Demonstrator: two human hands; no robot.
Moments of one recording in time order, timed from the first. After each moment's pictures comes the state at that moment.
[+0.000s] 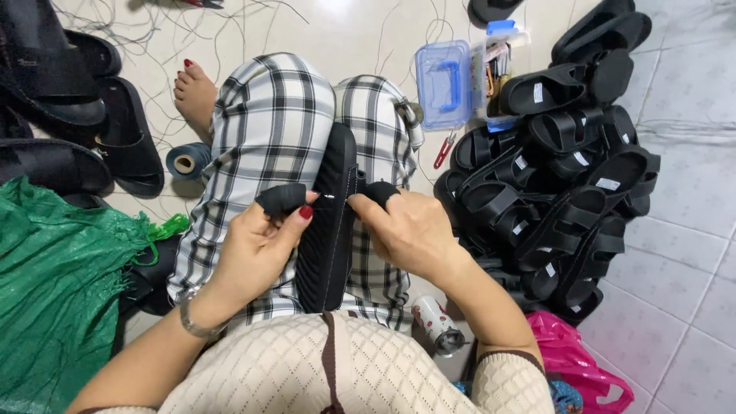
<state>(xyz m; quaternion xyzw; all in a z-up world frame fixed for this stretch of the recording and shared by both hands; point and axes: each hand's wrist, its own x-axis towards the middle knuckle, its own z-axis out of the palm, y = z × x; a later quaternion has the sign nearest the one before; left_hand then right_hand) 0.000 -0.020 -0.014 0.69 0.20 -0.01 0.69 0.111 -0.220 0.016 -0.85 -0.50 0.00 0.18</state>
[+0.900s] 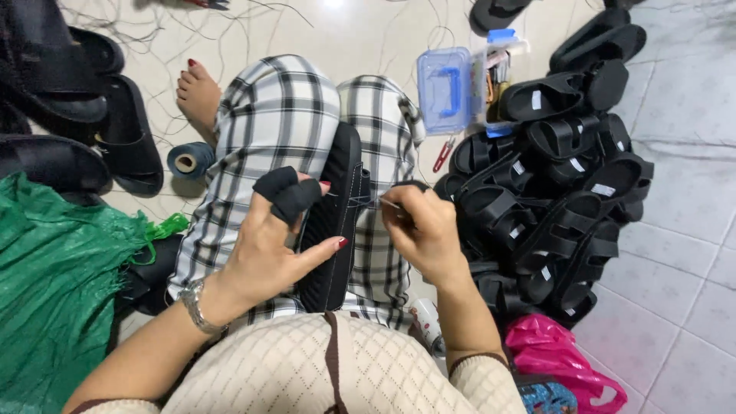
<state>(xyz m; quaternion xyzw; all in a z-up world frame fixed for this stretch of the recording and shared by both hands) 0.006 -0.006 -0.001 0.83 0.03 0.01 0.55 0.095 -0.231 0.018 -0.88 -0.22 0.10 0.41</state>
